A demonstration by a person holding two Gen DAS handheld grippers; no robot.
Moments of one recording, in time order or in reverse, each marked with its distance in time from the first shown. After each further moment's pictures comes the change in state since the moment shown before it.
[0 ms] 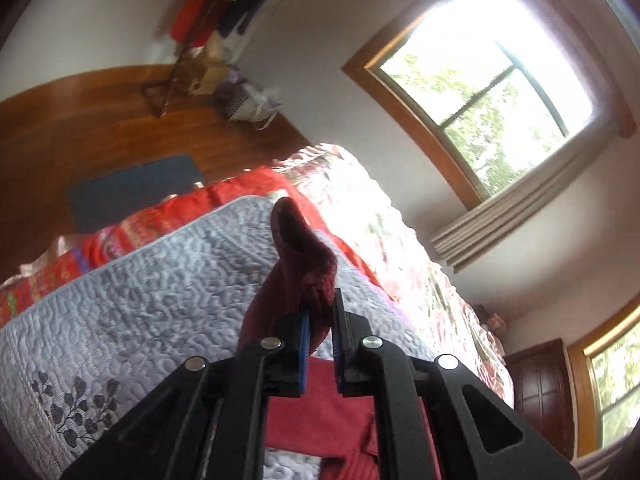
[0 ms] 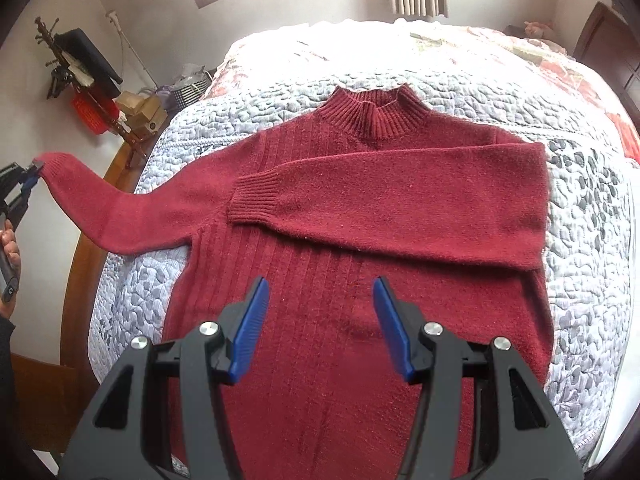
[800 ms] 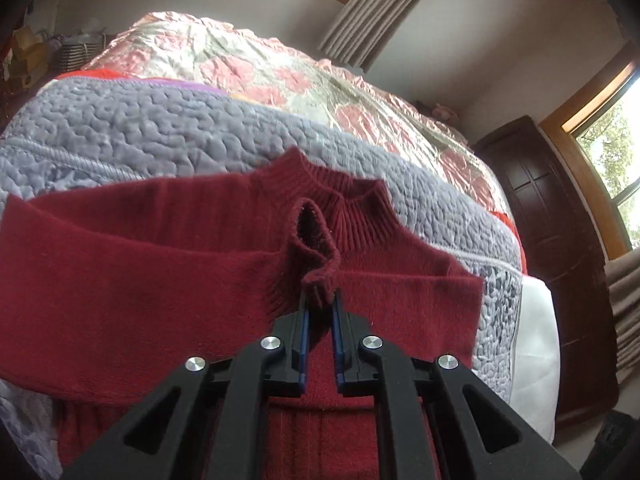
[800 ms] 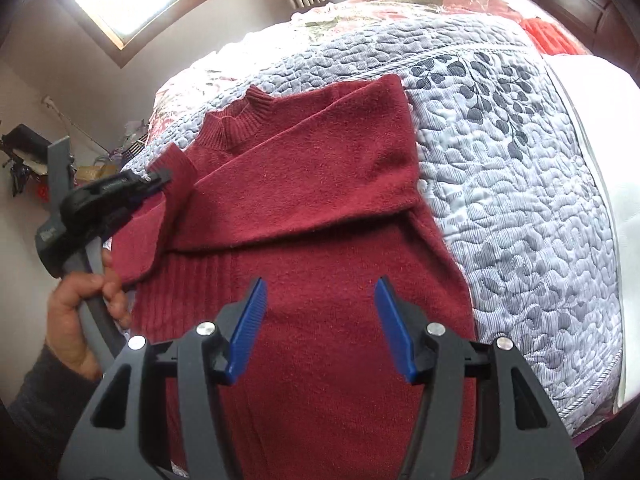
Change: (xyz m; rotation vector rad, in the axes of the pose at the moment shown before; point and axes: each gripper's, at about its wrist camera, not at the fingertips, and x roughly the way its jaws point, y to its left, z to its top) left arm 0.211 -0.233 -0.296 0.468 0.543 -0.137; right arm -0.021 -0.142 -0.037 0.316 -0.008 -0.031
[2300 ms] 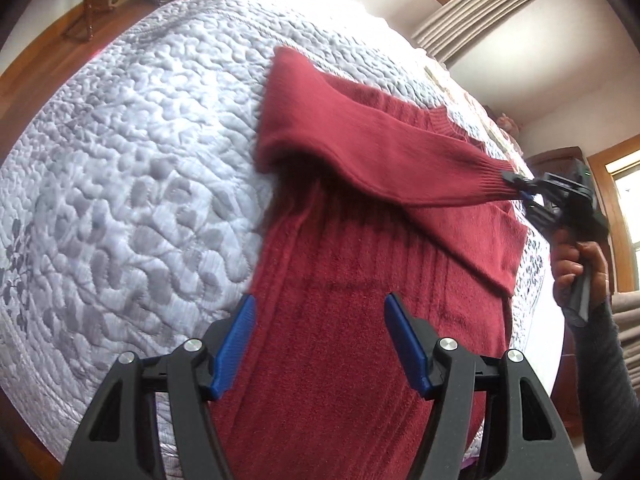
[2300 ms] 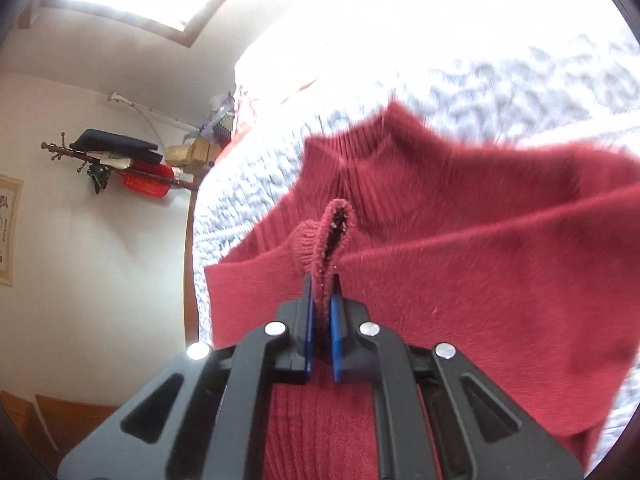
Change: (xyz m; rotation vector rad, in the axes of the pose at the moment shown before) left arm -0.177 0.145 -0.134 -0.252 0.080 0.129; right arm 0.129 0.081 0.178 -0.004 0.193 0.428
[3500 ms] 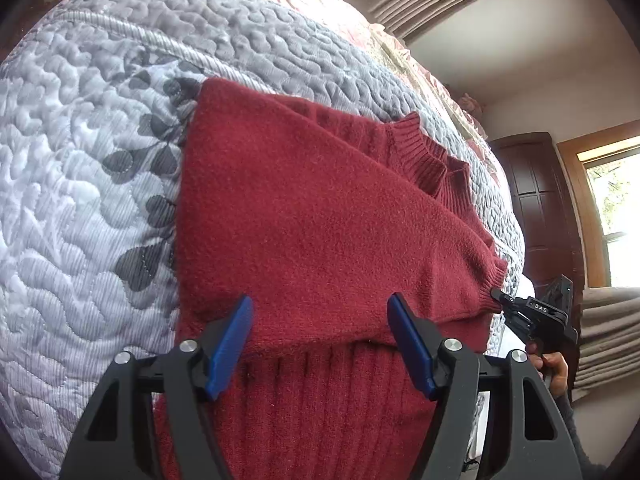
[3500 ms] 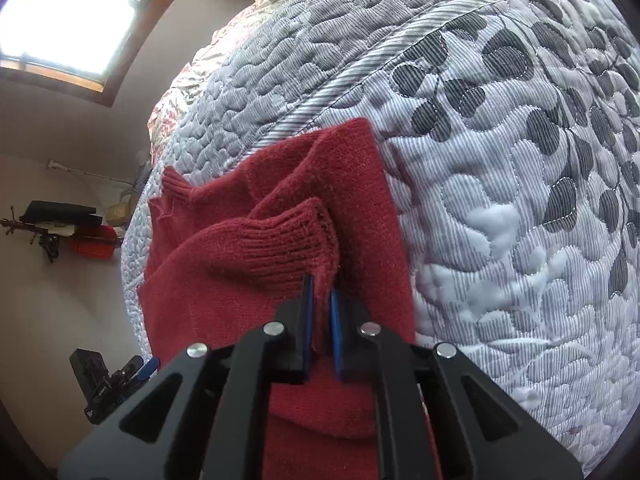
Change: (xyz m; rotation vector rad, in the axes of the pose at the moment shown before) left arm 0.132 -0.058 0.123 0.064 0.119 -0.186; right arm -0.053 -0.165 -0.029 0.224 -0.073 -0.197
